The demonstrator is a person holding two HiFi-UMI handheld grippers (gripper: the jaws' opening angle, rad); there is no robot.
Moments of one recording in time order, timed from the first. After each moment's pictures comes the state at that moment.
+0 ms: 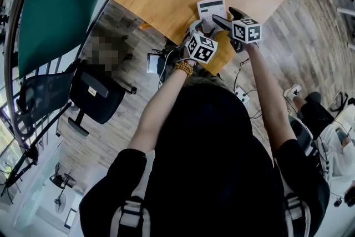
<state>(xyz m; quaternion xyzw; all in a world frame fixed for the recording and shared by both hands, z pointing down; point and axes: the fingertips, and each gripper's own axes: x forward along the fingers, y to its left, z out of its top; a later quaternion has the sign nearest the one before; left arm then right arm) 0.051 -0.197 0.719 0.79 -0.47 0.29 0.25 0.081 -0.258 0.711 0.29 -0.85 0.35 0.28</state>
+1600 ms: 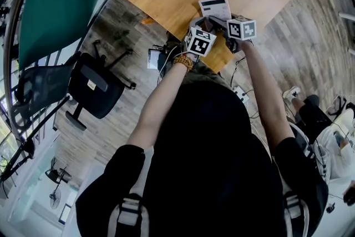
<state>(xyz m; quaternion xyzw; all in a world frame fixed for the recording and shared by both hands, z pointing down) 0.041 -0.195 0.722 0.78 -0.47 0.22 0.33 0.047 -0.224 0.733 0.24 -0.83 0.41 0.30</state>
